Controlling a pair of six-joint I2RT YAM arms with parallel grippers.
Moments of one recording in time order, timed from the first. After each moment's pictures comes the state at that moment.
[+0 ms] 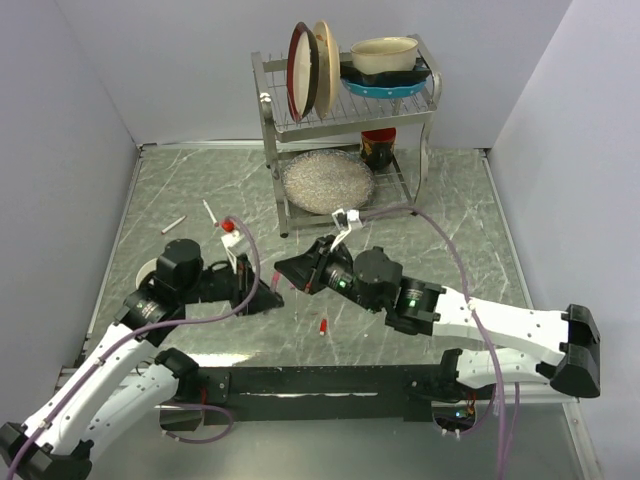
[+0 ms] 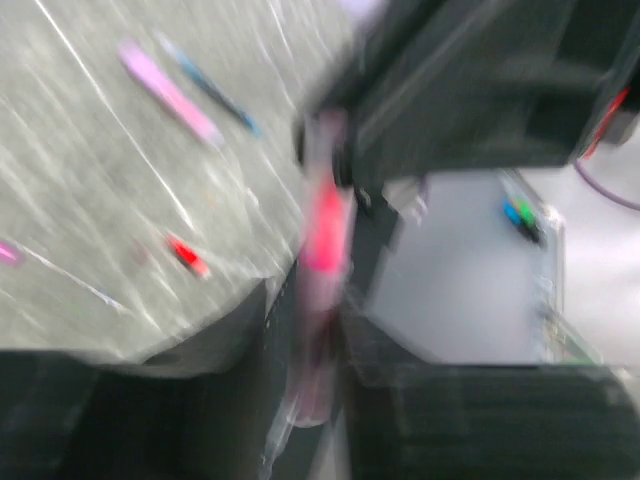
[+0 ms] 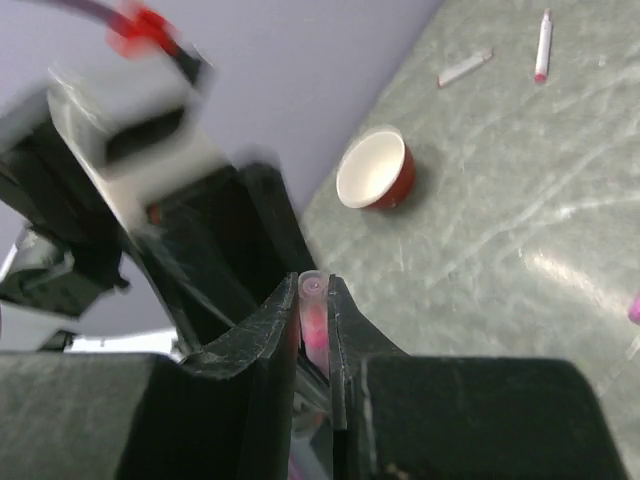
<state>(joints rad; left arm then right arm) -0.53 0.67 0.70 -0.37 0.77 -0.41 1.20 1.12 0.90 0.15 0.24 0.78</state>
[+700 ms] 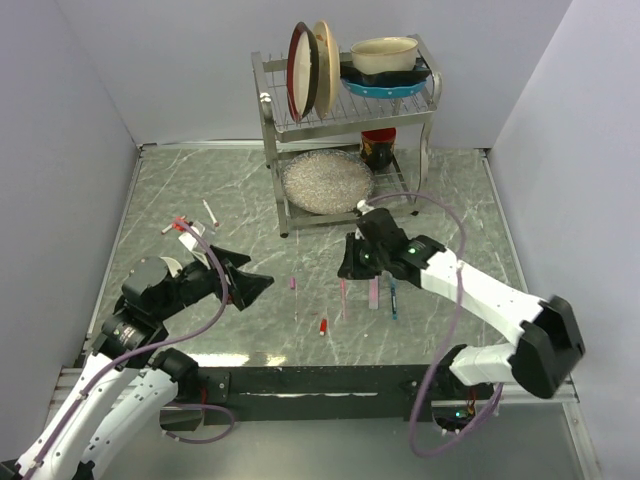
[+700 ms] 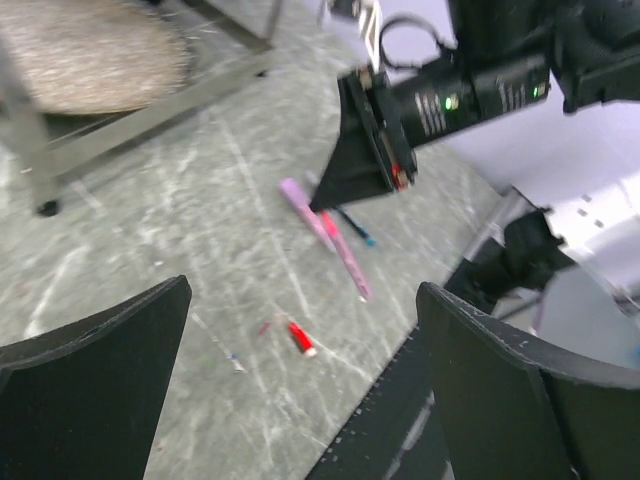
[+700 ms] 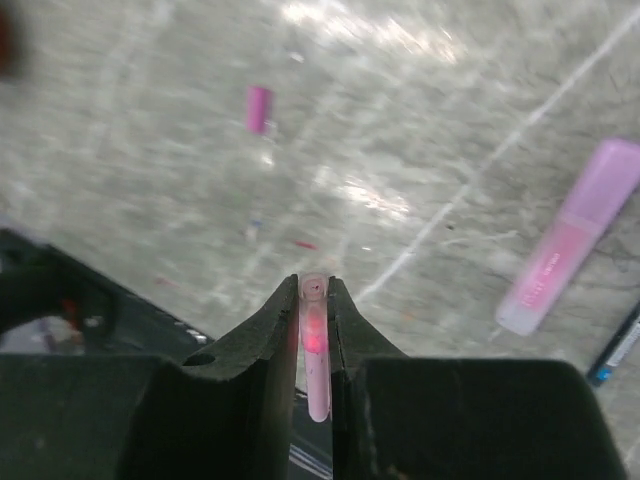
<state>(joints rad) -0.49 0.48 0.68 -0.30 0.43 -0.39 0.72 1.27 0.96 -0.52 -0.08 0.61</state>
